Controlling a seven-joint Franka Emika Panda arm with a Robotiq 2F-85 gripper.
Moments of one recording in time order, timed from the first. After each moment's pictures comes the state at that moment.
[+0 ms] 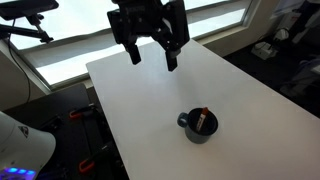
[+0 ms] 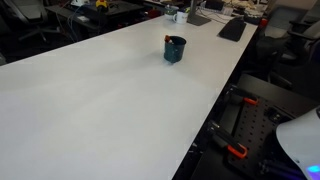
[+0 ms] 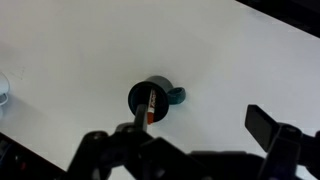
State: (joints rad) arm -0.04 -0.54 -0.17 -2.61 -0.40 2.17 -0.40
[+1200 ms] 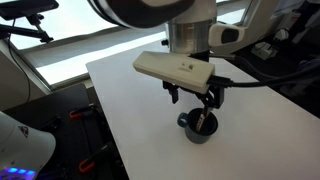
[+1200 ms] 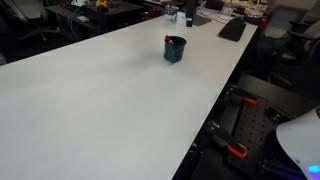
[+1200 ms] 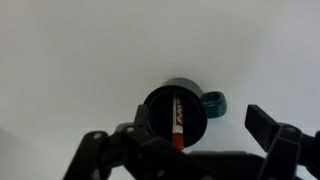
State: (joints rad) arm -0.16 0.00 -0.19 -2.46 -0.41 2.51 -0.36
